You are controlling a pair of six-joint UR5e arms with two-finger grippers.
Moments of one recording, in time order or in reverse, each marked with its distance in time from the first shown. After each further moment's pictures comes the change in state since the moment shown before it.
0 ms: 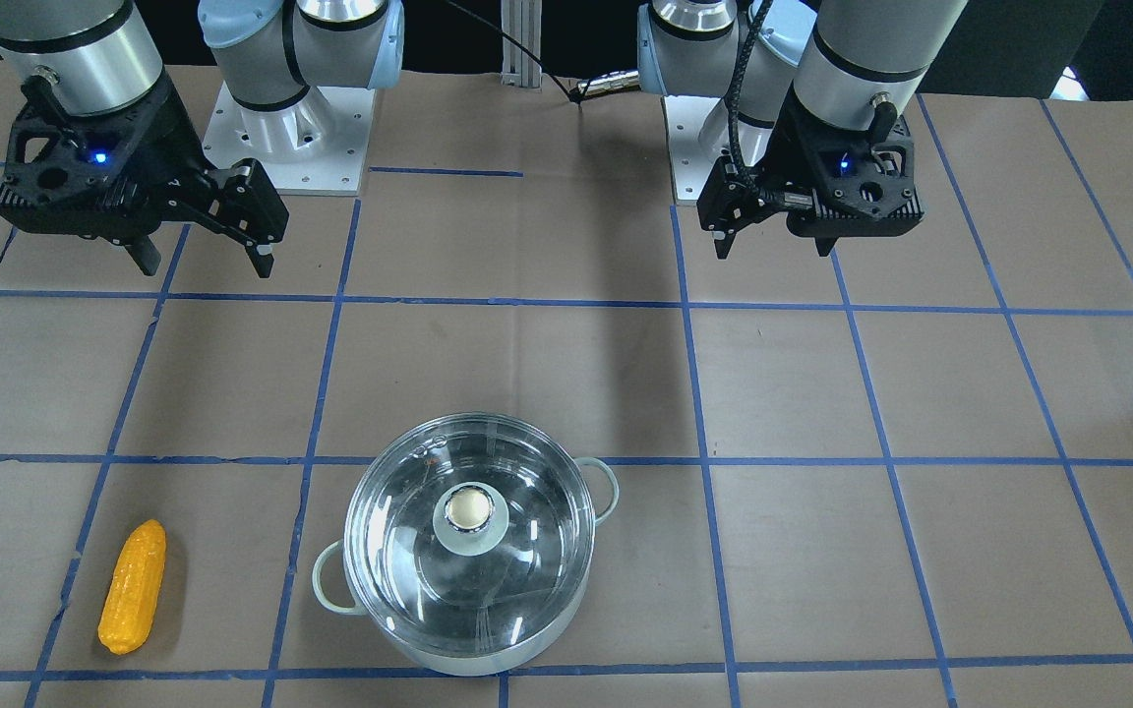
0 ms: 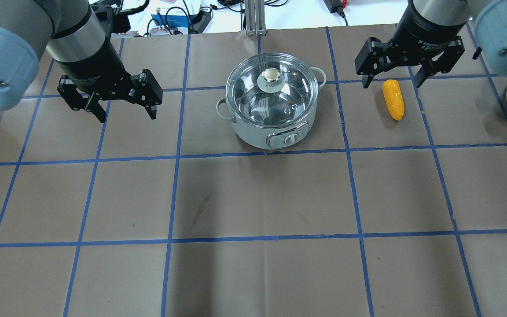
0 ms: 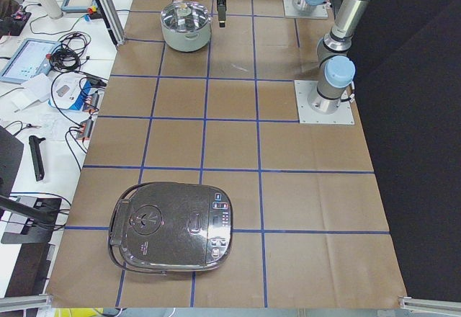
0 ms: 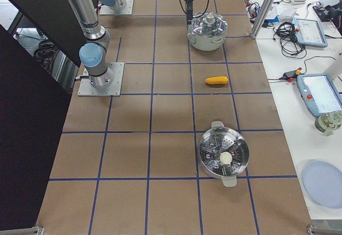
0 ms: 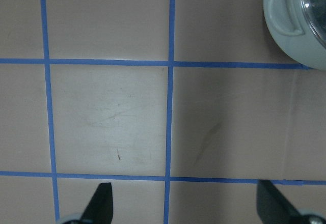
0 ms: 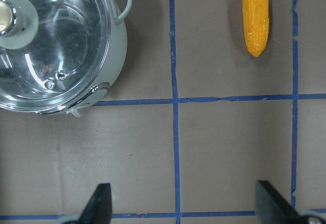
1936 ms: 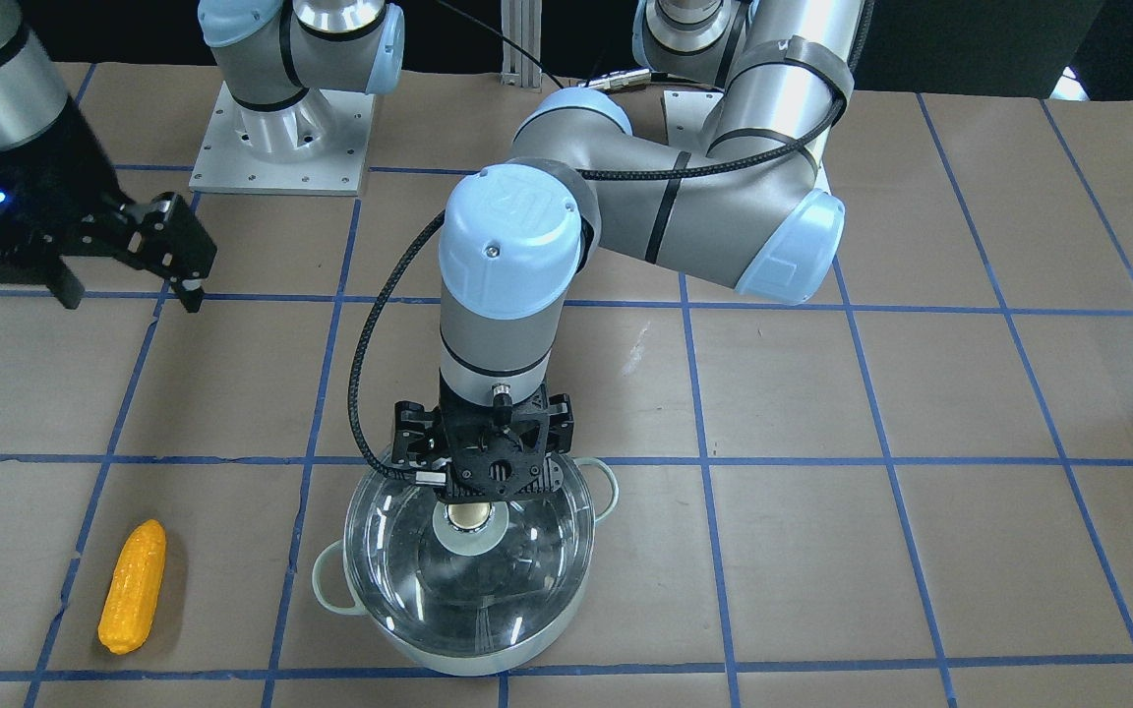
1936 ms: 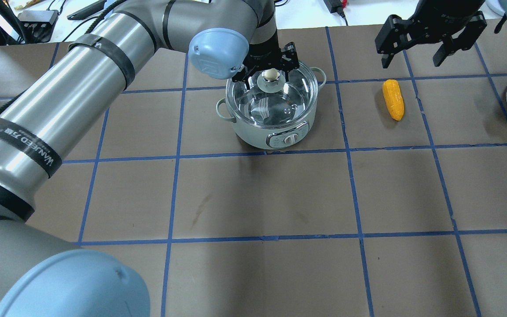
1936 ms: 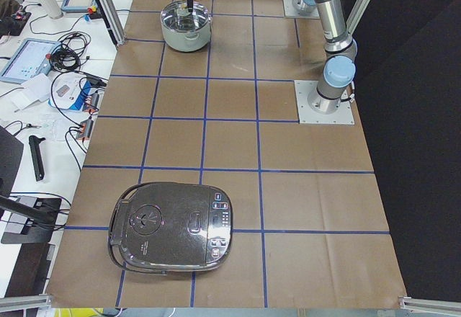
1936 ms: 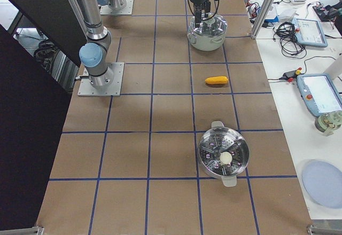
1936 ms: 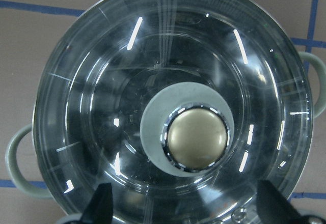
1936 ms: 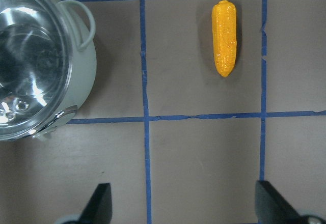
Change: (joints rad) left arm -0.327 -0.569 0.368 0.350 -0.093 -0.411; right arm -0.094 0.135 -0.148 0.059 -0.025 -0.090
